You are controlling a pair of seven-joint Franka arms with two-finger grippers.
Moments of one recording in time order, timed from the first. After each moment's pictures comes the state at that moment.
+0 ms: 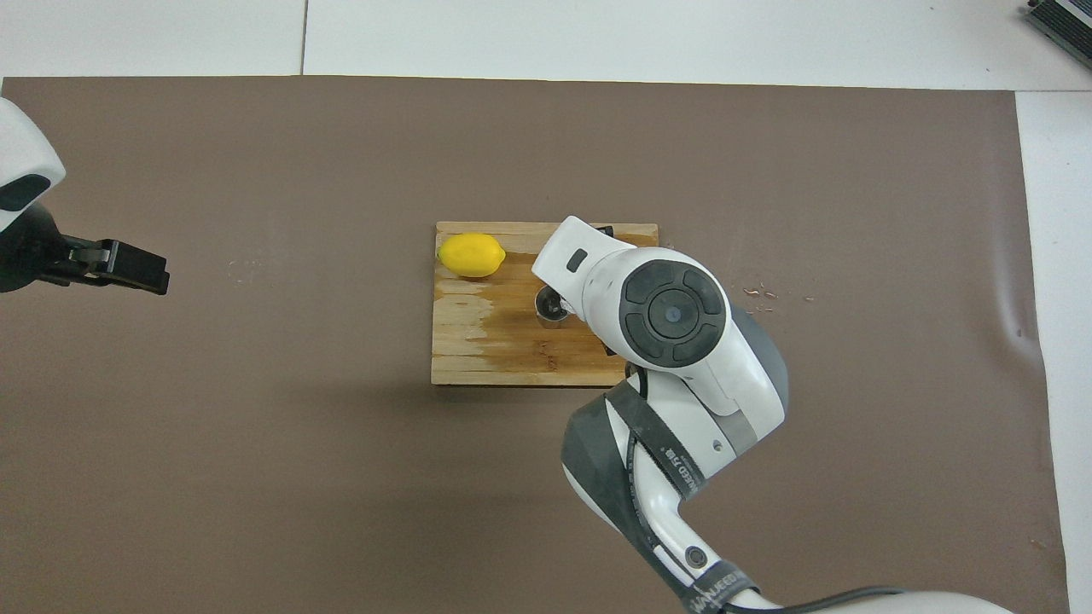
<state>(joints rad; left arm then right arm) -0.09 0.00 0.00 -1.62 0.00 1.60 0.07 0.50 0.22 0.04 -1.84 -0.14 2.28 -1.11</state>
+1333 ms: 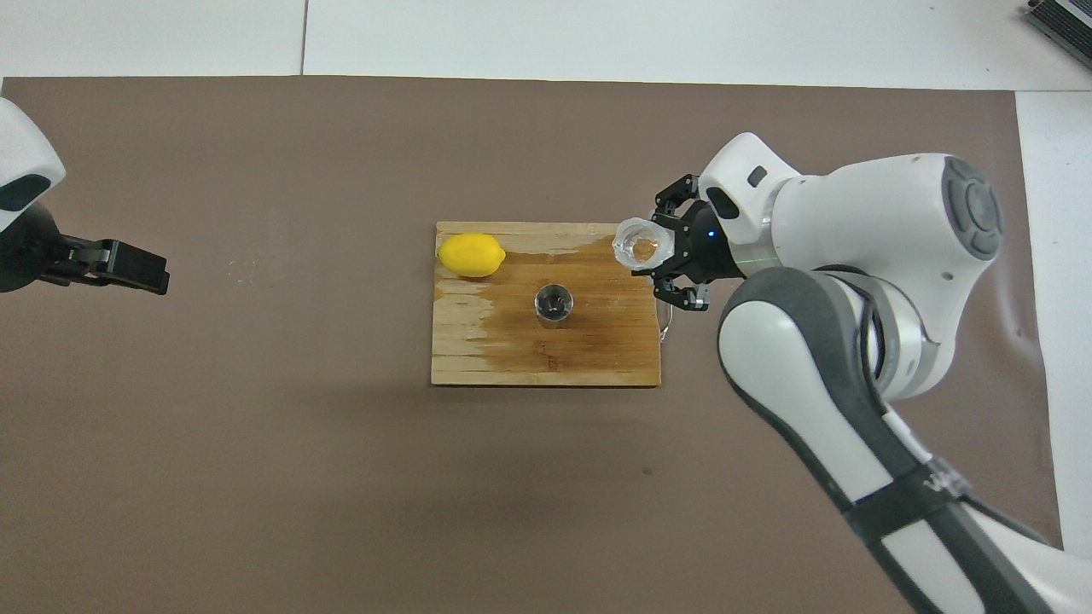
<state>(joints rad) -0.09 0.00 0.00 -1.62 0.00 1.60 0.07 0.19 0.16 0.03 -1.87 0.63 2.19 -1.64</state>
